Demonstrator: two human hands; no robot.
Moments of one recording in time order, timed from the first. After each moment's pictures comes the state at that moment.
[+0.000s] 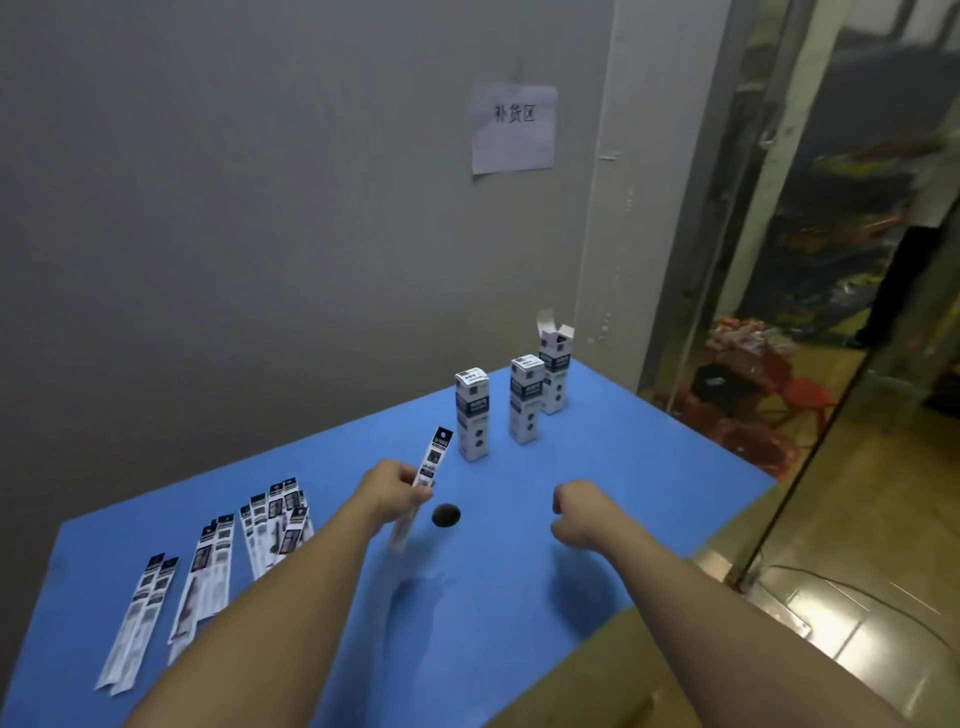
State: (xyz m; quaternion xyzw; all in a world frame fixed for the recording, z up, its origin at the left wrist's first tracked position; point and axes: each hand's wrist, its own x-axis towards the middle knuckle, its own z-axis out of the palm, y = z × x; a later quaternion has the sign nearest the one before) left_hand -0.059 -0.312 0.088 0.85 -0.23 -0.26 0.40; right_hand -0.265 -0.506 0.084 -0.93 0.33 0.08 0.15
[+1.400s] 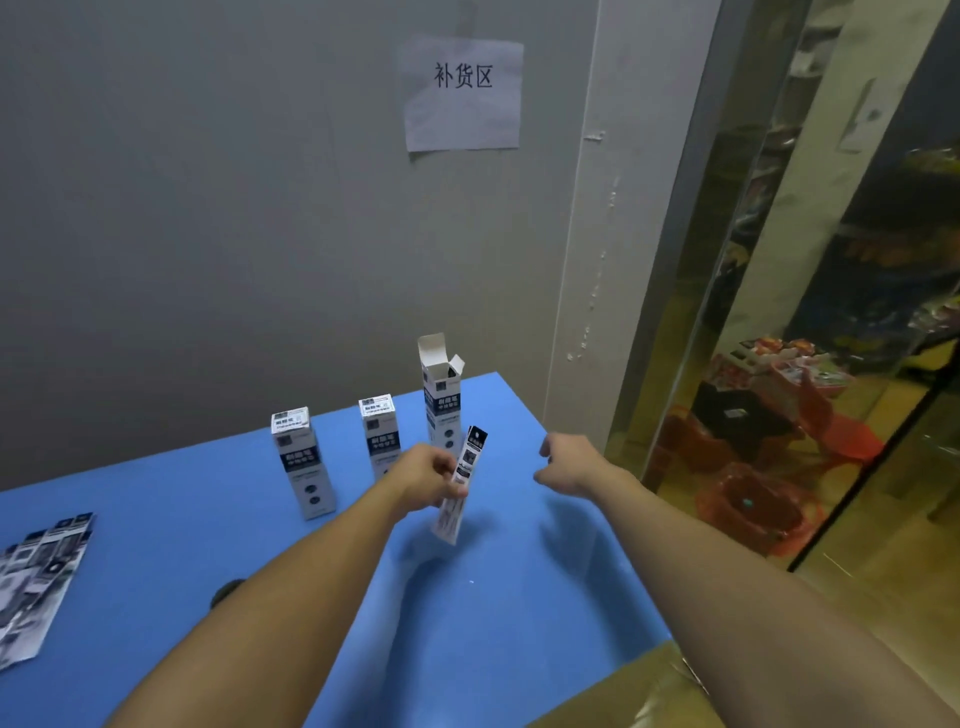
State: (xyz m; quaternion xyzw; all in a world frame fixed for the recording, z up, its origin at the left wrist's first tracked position) left_hand -0.116 -0.664 0.083 0.82 -0.26 -0.30 0.41; right_hand -0.238 -0.870 0.096 -0.93 0.29 0.05 0.23
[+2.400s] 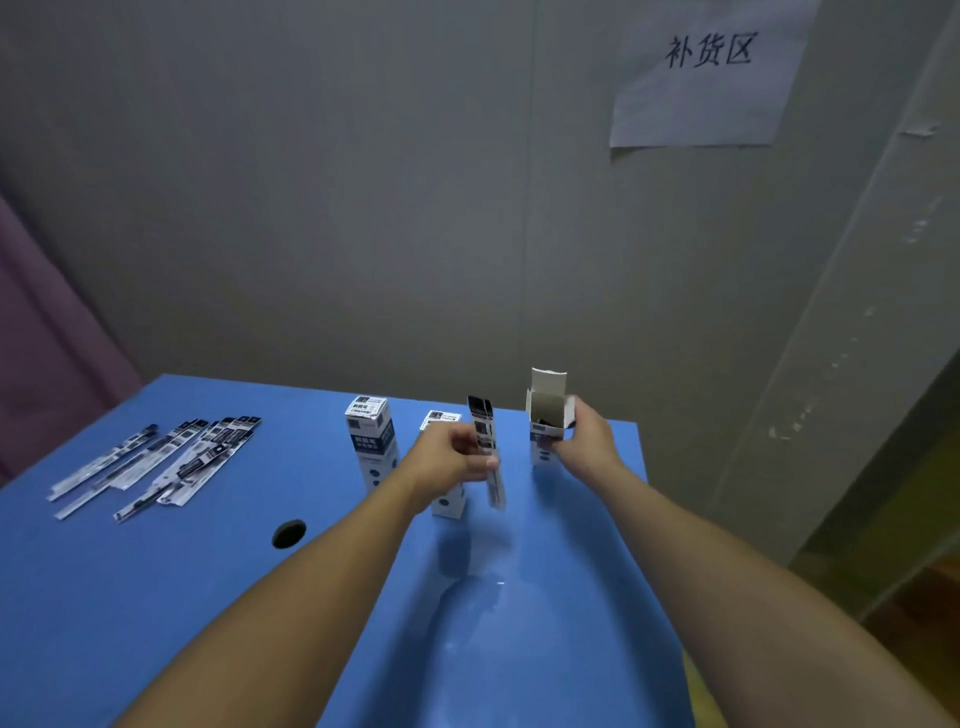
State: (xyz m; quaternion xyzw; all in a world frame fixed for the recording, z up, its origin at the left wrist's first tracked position) left_hand -0.095 -0.696 0.115 0.78 -0.04 -0.12 0.61; right_hand -0.065 -0.911 0.092 -0.85 0.03 -0.07 0.51
